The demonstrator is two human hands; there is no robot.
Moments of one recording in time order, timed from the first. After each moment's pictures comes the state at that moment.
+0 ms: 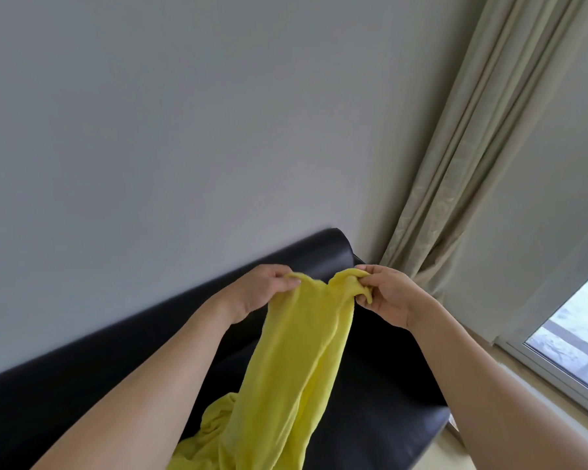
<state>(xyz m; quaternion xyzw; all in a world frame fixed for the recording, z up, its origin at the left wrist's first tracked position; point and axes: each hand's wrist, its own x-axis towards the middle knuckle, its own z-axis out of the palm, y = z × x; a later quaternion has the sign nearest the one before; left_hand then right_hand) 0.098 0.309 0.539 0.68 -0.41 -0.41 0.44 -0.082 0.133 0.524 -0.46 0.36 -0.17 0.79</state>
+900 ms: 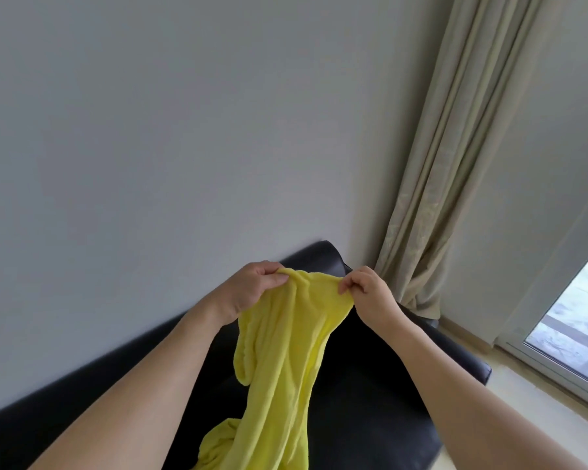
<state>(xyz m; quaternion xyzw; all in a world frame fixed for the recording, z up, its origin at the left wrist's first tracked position) 0.096 0.290 0.572 0.68 -0.43 -0.38 0.46 -0.083 0.132 0.510 -0.83 0.32 -0.28 0.35</state>
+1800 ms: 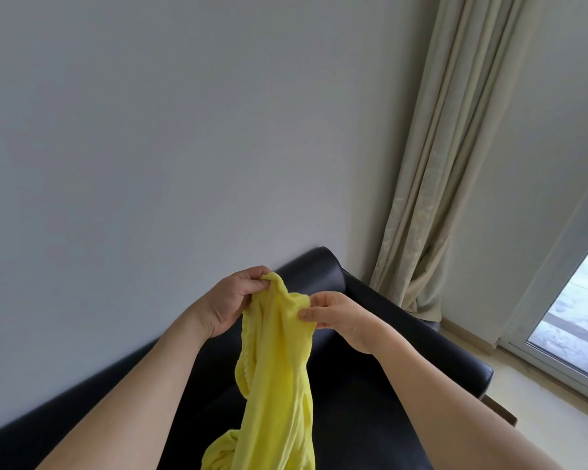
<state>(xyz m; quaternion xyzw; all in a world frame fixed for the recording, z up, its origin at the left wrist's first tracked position) 0.101 0.302 0.575 0.62 -0.41 -0.42 0.52 -0.065 0.159 0.517 -0.69 0.23 -0.10 0.68</state>
